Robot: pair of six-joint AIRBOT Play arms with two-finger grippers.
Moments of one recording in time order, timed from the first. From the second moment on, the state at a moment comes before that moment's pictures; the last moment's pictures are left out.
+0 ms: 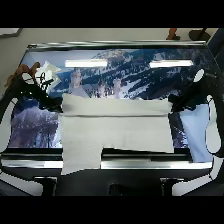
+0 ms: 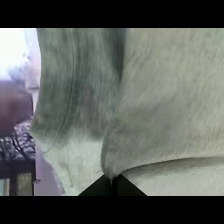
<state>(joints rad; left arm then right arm) 0.10 -1.75 1.58 1.29 -1.56 -1.49 -0.21 -1.76 1.64 -1.45 1.54 1.71</state>
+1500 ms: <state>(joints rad) 0.26 -1.17 0.54 1.16 -1.41 -1.37 -0.44 -1.40 1.15 -1.40 1.56 1.61</state>
